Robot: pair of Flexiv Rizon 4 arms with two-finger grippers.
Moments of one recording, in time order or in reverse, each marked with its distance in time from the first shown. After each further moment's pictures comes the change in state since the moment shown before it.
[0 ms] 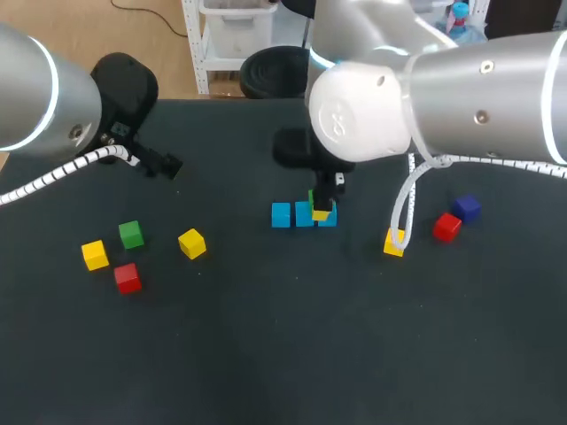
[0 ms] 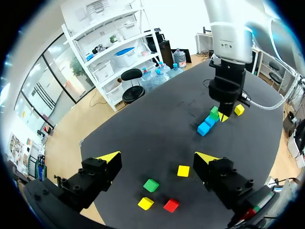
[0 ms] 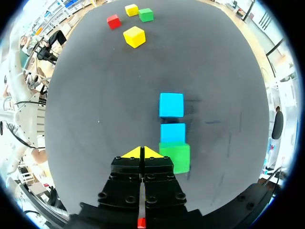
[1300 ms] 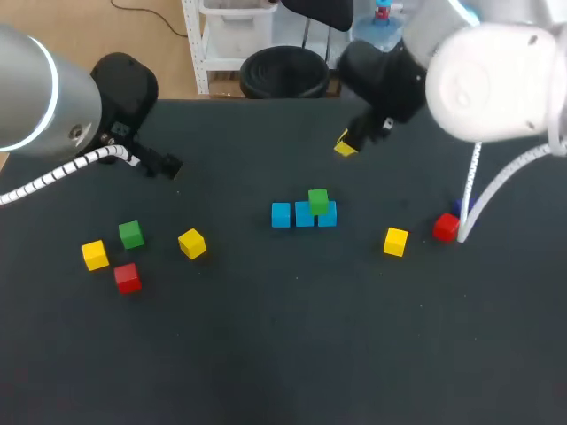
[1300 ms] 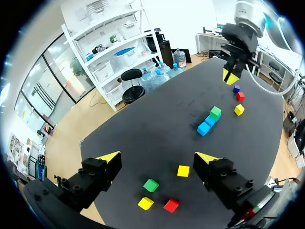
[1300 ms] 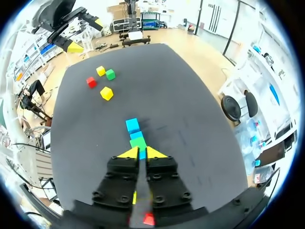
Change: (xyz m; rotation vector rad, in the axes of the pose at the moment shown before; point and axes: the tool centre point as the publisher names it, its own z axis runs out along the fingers) left arm 0.000 0.000 0.000 0.000 0.000 0.000; right arm 0.013 -0.017 -0.113 0.217 -0.423 0.272
